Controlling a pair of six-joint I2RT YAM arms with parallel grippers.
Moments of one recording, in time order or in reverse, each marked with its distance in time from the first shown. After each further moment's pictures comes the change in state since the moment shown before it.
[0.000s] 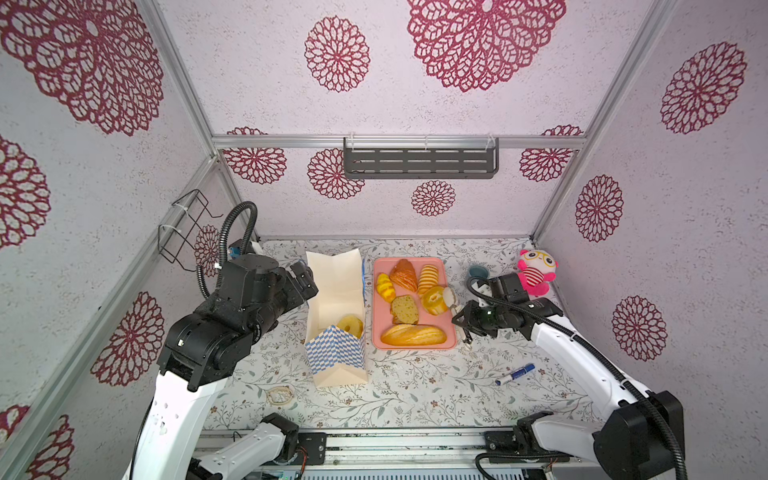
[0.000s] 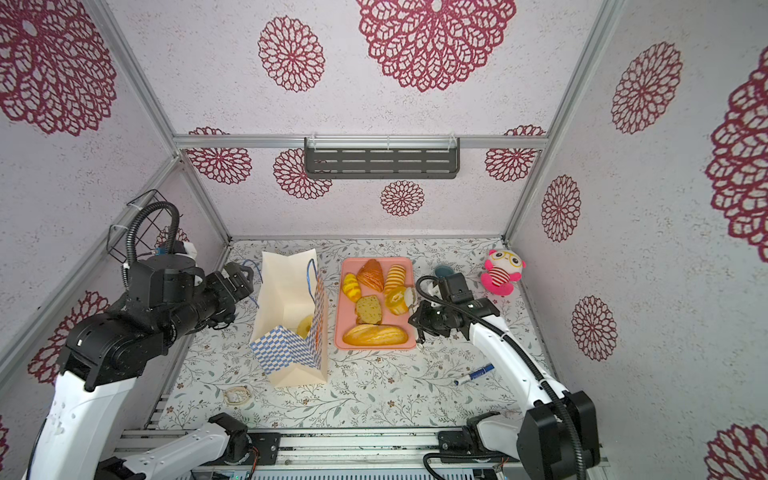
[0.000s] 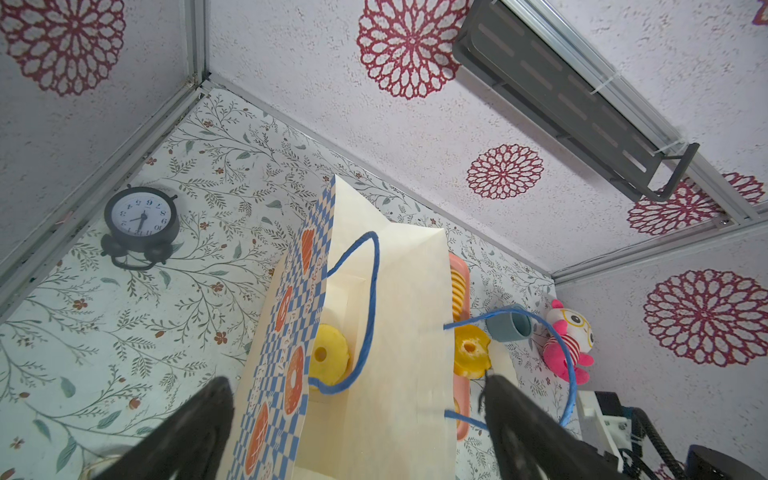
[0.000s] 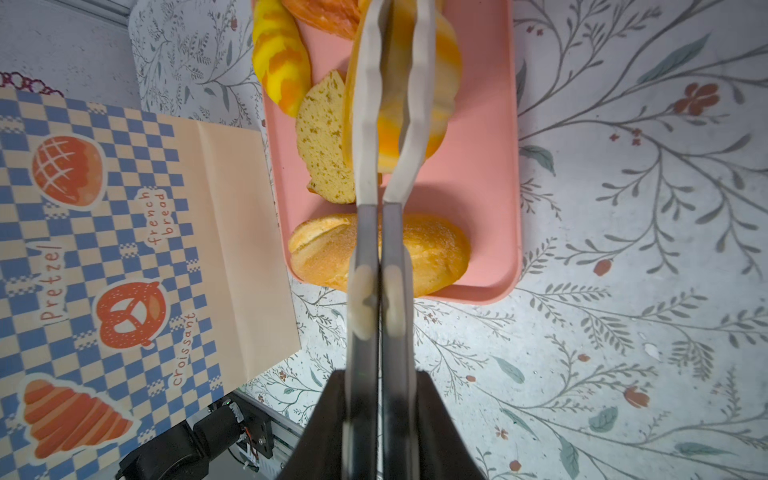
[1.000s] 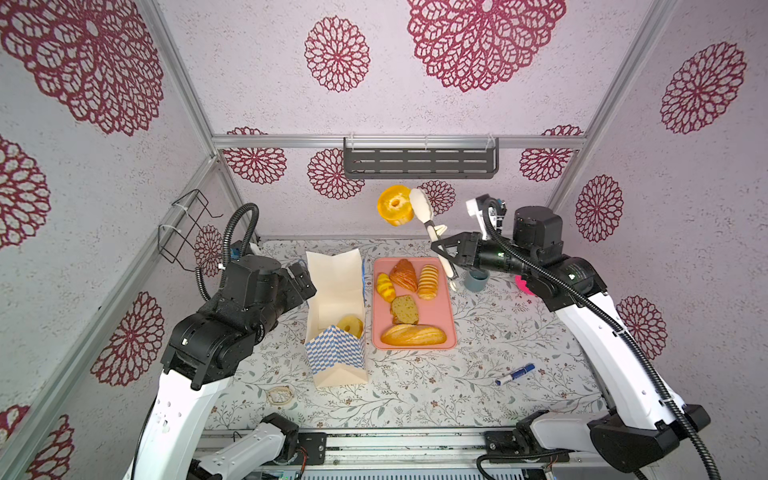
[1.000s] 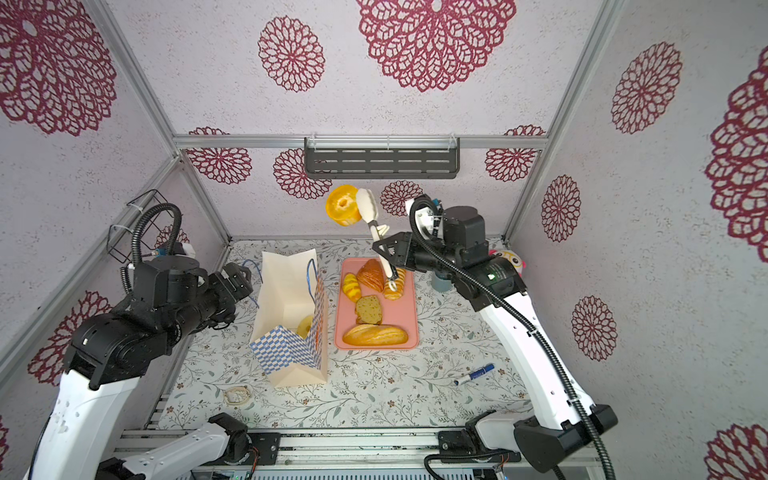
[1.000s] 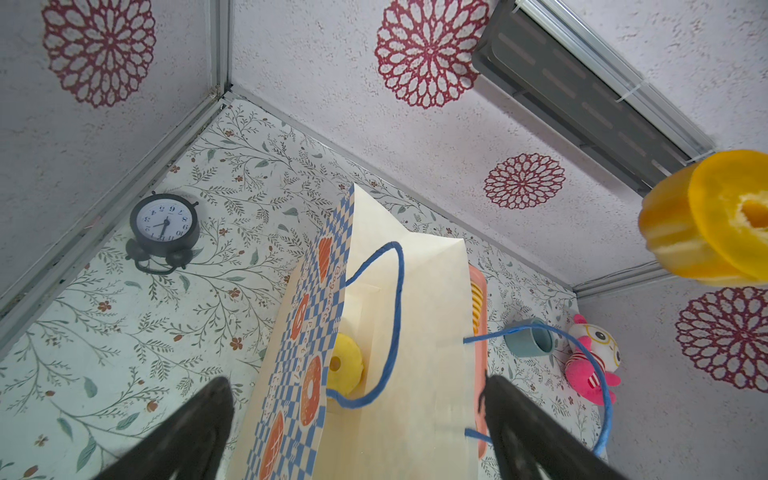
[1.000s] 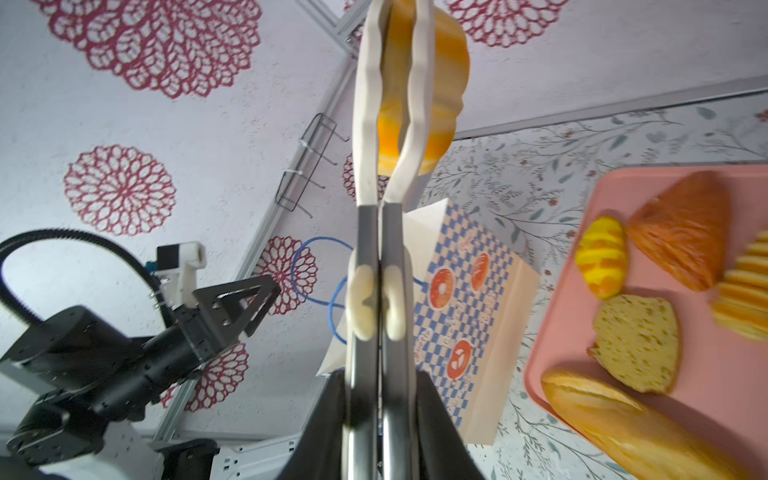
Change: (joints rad) left arm 0.000 -0.008 -0.034 0.008 -0.056 -0.002; right arm 0.180 0.102 0.703 0.092 -0.201 0.085
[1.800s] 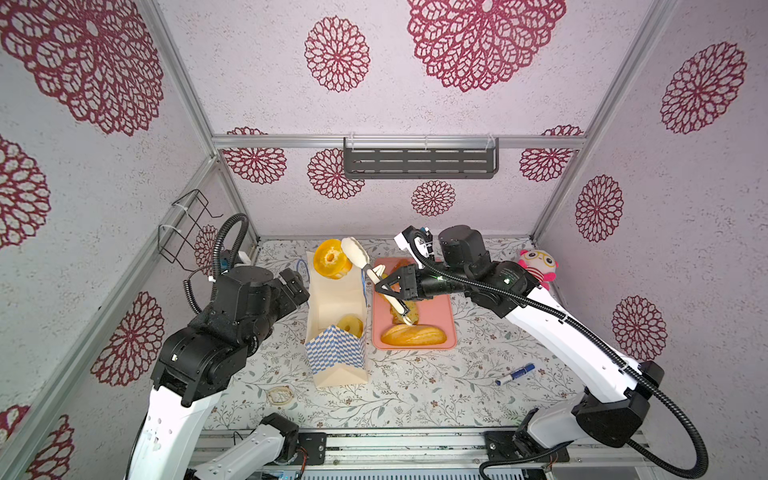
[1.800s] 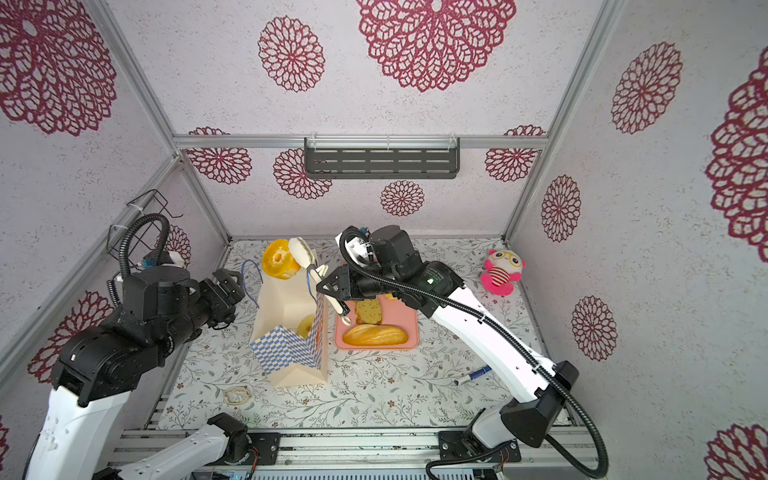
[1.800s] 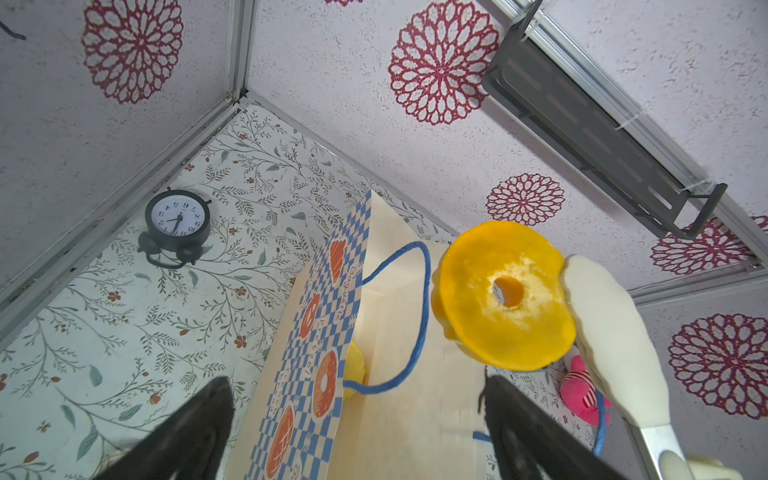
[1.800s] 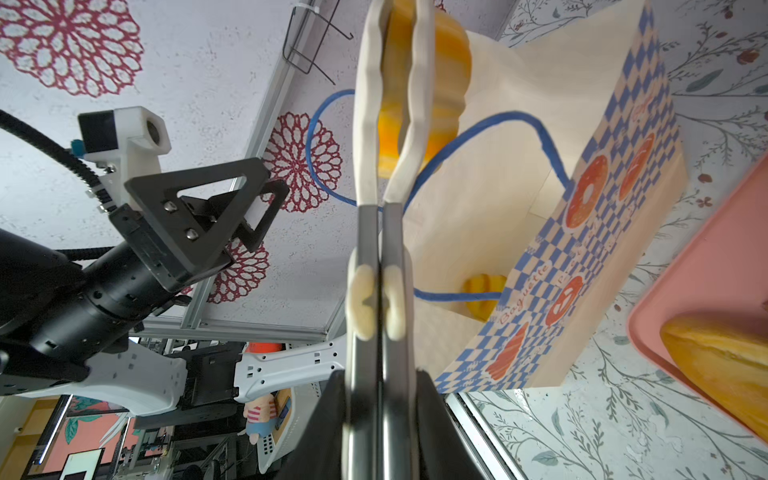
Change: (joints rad) left arm 0.000 -0.056 -0.036 -0.002 -0.032 -0.043; right arm 0.301 0.142 -0.003 -0.022 0.025 0.020
